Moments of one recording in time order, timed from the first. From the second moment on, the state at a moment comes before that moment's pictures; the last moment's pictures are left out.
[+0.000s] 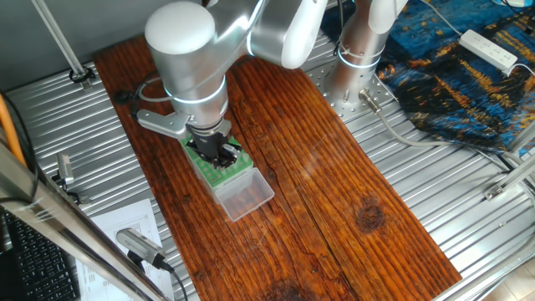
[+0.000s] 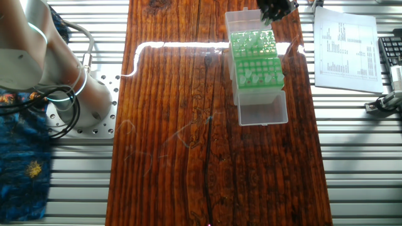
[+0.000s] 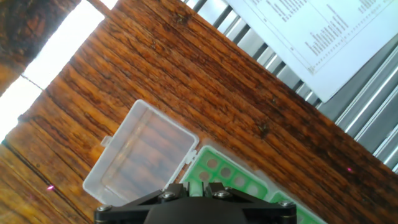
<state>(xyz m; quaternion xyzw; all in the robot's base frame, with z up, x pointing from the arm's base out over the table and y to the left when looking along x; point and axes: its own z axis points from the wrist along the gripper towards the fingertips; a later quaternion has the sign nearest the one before) 0.533 0.164 0.195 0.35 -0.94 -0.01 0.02</state>
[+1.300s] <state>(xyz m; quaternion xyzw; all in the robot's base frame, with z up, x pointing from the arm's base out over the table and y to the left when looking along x) 0.541 0.164 0.237 0.36 -0.93 -0.02 0.03</state>
